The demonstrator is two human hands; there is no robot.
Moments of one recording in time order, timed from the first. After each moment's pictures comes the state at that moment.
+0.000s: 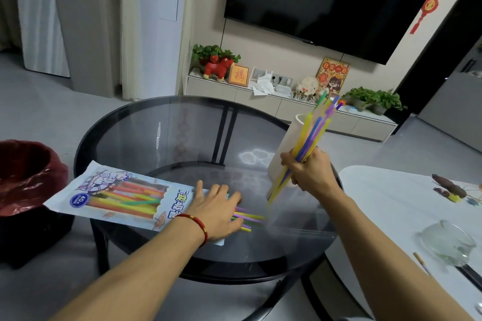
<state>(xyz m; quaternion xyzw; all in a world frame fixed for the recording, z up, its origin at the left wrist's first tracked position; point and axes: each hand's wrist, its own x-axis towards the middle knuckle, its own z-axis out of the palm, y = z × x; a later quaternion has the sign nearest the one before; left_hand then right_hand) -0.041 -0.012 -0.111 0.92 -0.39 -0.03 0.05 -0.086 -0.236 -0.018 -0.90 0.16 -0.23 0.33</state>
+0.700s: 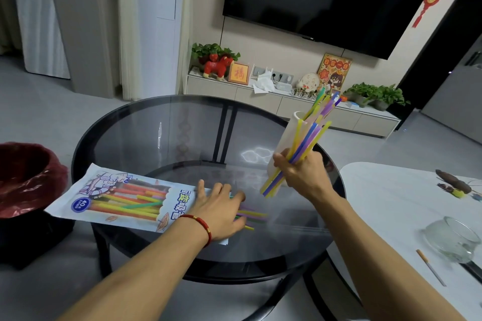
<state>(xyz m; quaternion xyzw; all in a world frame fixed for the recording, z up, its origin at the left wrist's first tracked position) -0.044 -0.022 -0.110 0.92 -0.38 -0.03 0.07 -0.085 -0.230 -0.030 -0.91 0.10 -0.25 0.32</state>
